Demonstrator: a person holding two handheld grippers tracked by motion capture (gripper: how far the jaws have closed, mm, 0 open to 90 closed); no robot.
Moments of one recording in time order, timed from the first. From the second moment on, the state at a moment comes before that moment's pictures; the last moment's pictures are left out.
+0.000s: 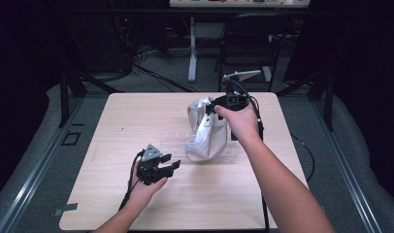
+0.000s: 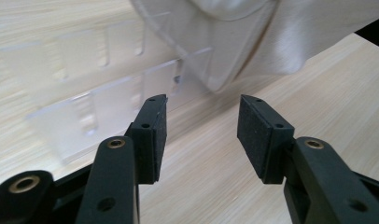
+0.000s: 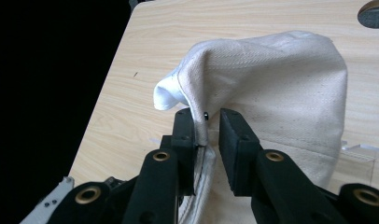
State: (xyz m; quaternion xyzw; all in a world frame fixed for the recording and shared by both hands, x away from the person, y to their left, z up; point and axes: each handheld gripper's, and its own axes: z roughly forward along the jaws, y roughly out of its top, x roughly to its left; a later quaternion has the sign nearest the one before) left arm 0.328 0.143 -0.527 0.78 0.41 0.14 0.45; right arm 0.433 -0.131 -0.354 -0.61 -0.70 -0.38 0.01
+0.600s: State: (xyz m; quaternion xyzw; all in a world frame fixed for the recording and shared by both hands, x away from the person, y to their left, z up) left arm 0.328 0.182 -0.535 0.76 0.44 0.16 0.44; right arm 0.412 -0.154 -0.344 -0.59 -0.70 -0.40 0.00
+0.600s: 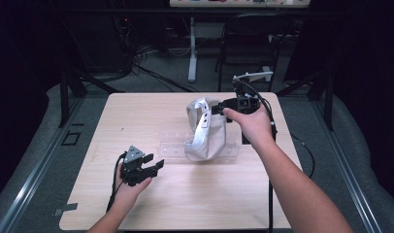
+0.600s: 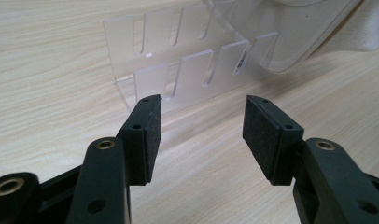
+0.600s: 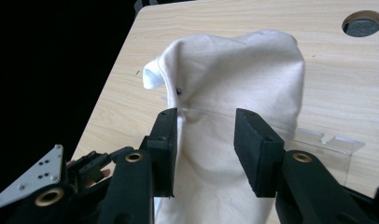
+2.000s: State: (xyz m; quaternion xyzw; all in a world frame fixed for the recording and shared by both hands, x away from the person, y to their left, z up) left arm 0.331 0.180 -0.544 0.77 0.45 0.17 0.42; right arm 0.326 -0.213 -0.473 -0.58 -0.72 -0.38 -0.05
